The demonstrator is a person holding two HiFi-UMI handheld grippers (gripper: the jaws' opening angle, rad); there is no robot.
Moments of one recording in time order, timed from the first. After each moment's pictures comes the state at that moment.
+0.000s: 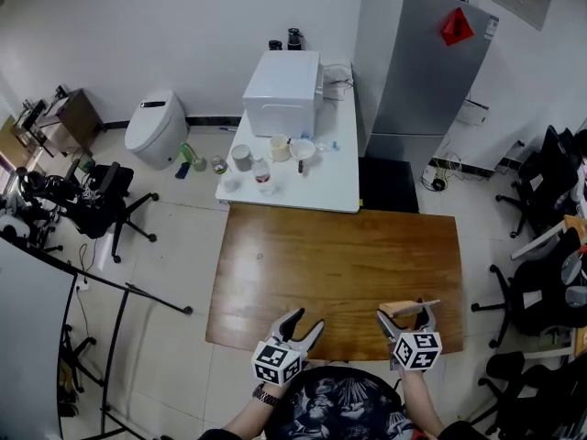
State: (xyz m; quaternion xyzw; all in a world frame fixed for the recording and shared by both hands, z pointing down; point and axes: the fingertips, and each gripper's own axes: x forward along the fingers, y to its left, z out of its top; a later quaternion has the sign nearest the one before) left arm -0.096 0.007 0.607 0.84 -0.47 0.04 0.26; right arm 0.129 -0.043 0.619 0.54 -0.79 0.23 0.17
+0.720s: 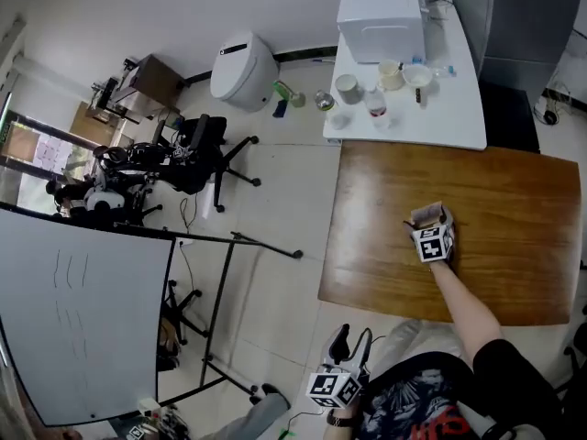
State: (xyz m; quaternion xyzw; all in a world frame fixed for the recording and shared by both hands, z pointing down) left arm -0.266 0.150 0.631 0.66 -0.67 0.02 0.34; right arm -0.174 -0.171 0.861 0.40 -0.83 0.20 0.33
